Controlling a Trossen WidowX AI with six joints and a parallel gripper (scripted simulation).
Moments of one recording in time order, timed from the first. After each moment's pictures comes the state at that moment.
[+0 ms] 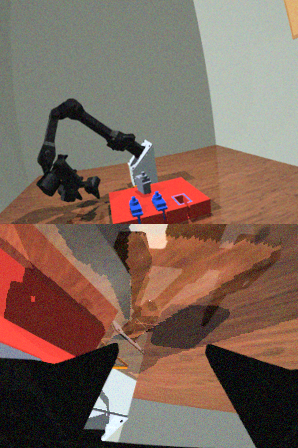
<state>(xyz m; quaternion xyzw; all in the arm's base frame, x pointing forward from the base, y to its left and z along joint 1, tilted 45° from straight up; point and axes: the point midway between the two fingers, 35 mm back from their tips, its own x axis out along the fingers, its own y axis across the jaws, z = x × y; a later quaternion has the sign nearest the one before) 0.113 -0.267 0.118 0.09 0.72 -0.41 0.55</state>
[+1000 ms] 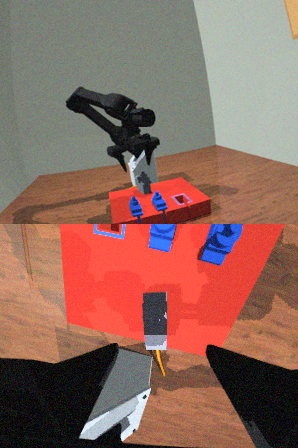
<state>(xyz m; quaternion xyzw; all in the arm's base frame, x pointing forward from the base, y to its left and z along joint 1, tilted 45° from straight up) 0.190 -0.038 0.047 -0.30 0.70 -0.21 0.61</state>
